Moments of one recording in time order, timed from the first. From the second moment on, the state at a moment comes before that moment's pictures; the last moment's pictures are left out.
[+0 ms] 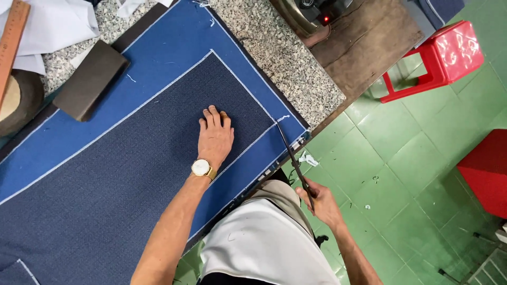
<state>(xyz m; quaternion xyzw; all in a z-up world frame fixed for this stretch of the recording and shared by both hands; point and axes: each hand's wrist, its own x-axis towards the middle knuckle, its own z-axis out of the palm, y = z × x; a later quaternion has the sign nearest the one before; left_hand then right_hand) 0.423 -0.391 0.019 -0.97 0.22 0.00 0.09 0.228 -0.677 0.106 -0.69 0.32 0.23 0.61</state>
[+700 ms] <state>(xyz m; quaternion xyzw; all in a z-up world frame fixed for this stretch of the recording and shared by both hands) 0.395 -0.395 0.021 -0.98 0.06 -0.07 -0.15 0.423 -0.730 0.064 -0.91 -0.02 0.08 0.40</state>
